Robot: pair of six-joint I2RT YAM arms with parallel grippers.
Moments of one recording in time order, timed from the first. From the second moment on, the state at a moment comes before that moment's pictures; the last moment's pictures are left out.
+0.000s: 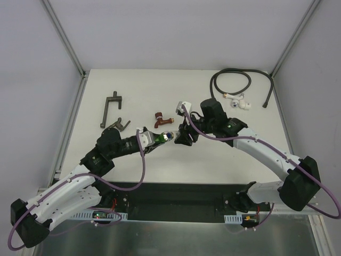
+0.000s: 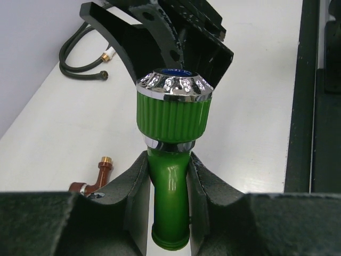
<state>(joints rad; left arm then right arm) -0.73 0.71 0.56 0.01 0.51 0.33 0.73 1.32 1.05 -0.36 -0.59 -0.18</state>
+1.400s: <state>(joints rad) -0.74 0.68 0.48 0.23 0.12 -0.77 0.76 1.25 1.02 -0.23 -0.46 -0.24</state>
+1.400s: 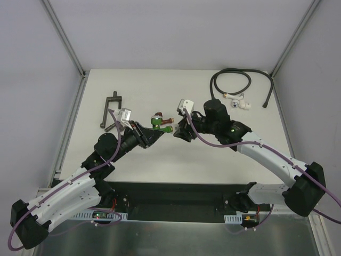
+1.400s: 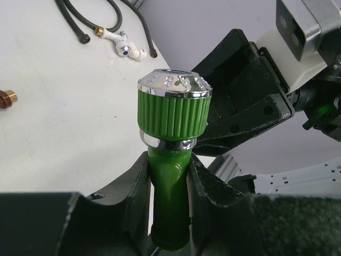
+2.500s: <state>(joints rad) -0.74 0.64 0.34 0.23 -0.02 -1.47 0.82 1.24 1.01 -0.24 -0.34 -0.32</state>
